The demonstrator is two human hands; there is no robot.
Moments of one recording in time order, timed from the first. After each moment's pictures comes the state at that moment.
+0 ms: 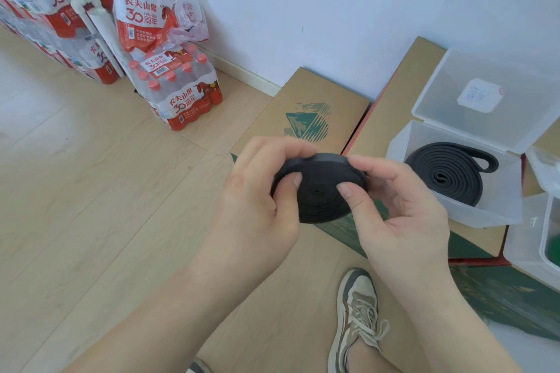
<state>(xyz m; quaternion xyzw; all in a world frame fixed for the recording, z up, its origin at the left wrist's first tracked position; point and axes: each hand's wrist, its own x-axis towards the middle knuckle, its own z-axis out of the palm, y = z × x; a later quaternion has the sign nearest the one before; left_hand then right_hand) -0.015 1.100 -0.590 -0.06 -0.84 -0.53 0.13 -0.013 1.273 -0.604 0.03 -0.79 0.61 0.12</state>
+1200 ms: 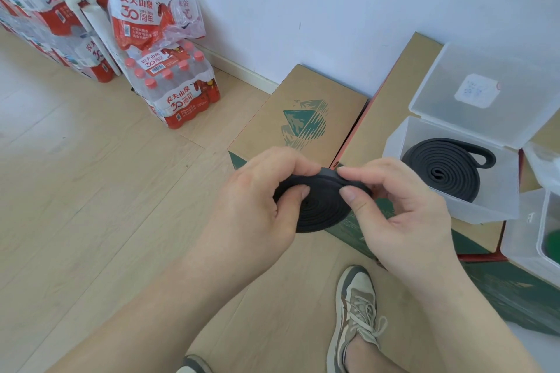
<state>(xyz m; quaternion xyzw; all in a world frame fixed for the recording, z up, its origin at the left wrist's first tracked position) -0.017 1.097 -0.595 -0.09 -0.86 -0.49 0.09 -0.019 1.293 -0.609 0.10 -0.83 0.55 0.09</state>
